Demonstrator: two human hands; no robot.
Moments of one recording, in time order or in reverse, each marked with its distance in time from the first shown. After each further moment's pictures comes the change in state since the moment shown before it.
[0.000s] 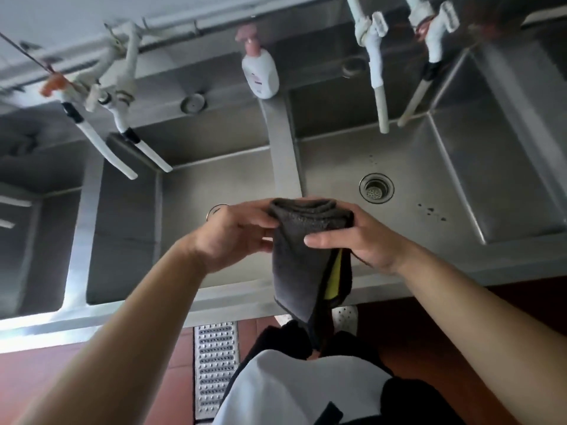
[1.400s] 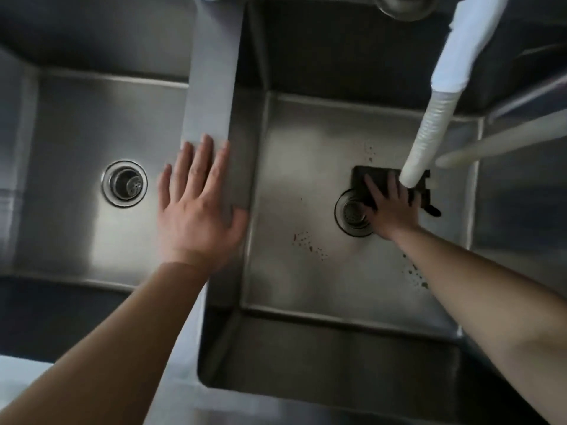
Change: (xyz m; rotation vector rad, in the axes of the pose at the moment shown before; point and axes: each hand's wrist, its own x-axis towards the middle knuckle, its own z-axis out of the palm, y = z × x) left_hand 0.256 -0.078 -0.079 1.275 1.120 -0.117; right_hand 0.180 0.235 -0.404 -1.537 0.164 0.752
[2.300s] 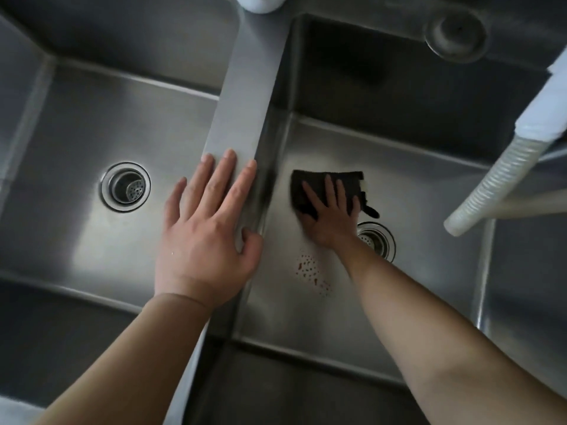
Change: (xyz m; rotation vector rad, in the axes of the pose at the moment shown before) left_hand 0.000 -0.008 0.007 -0.032 0.068 0.027; right_hand 0.035 -0.142 0.001 0.062 0.095 -0.270
